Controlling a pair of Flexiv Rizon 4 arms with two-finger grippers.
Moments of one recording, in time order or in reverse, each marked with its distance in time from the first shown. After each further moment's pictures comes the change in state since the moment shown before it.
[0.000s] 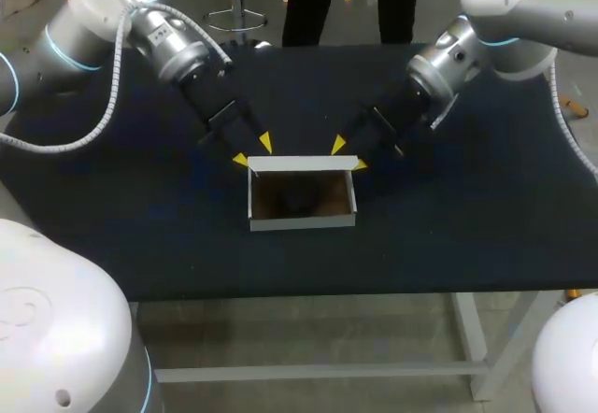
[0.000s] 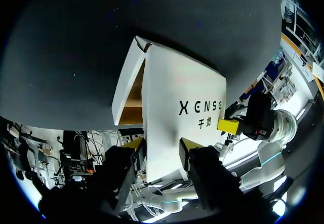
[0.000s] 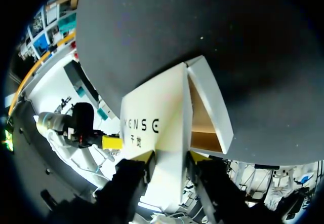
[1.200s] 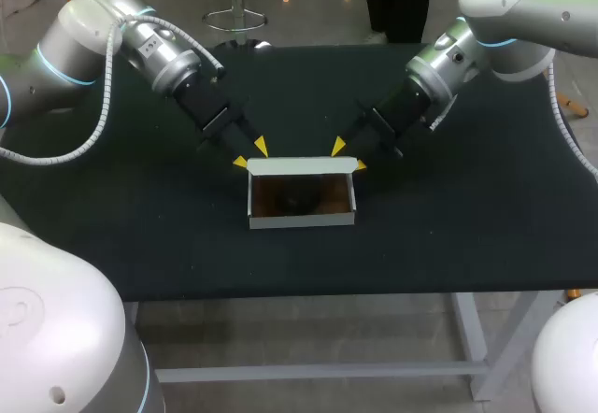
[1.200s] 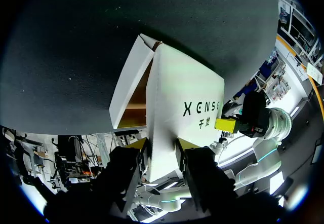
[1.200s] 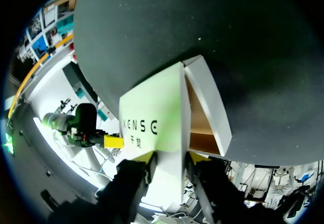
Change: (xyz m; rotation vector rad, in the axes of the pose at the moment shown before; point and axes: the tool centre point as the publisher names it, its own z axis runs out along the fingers) left arm -0.006 -0.006 0.002 -0.014 0.071 0.014; right arm -0.002 0.004 0.001 0.001 -0.004 0.014
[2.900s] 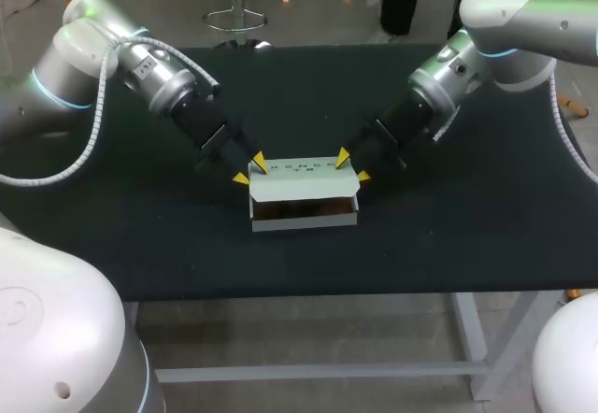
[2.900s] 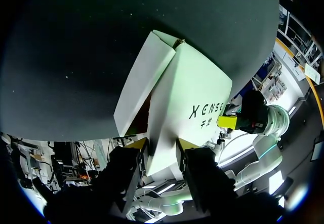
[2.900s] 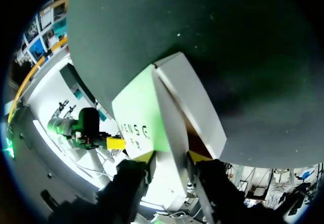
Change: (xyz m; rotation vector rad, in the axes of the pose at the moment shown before) left arm -0.020 -0.003 0.019 0.018 0.041 0.005; right arm -0.020 0.005 0.007 0.018 -0.004 0.022
